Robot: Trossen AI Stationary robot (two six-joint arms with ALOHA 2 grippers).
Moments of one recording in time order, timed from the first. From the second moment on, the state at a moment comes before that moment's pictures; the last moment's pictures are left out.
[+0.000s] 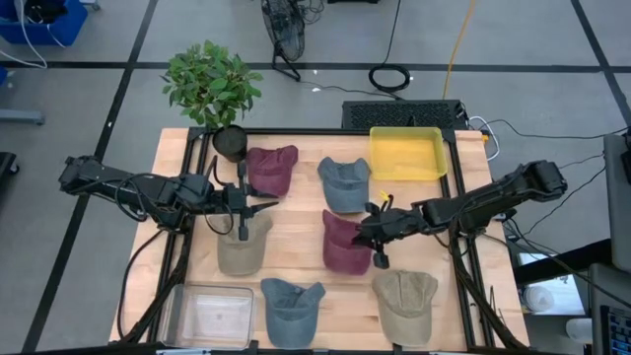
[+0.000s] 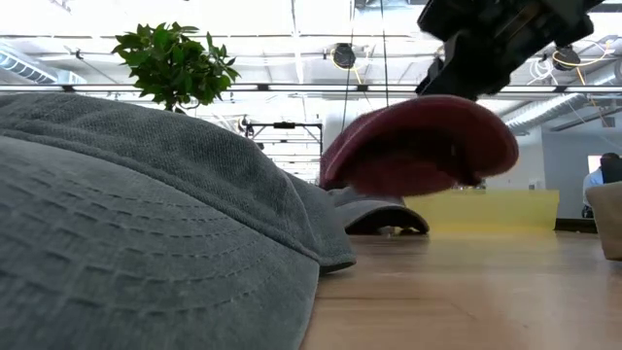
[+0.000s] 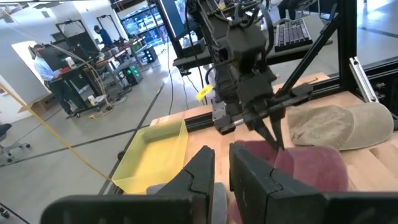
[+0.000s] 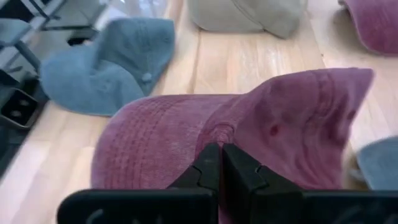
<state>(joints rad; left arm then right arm) -0.21 0.93 0.78 0.05 -0.30 0.29 0.24 1.27 0.66 0.02 0.03 0.20</state>
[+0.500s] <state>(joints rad) -0.21 0.93 0.78 0.05 -0.30 0.29 0.18 1.00 0.66 -0.32 0.29 0.13</state>
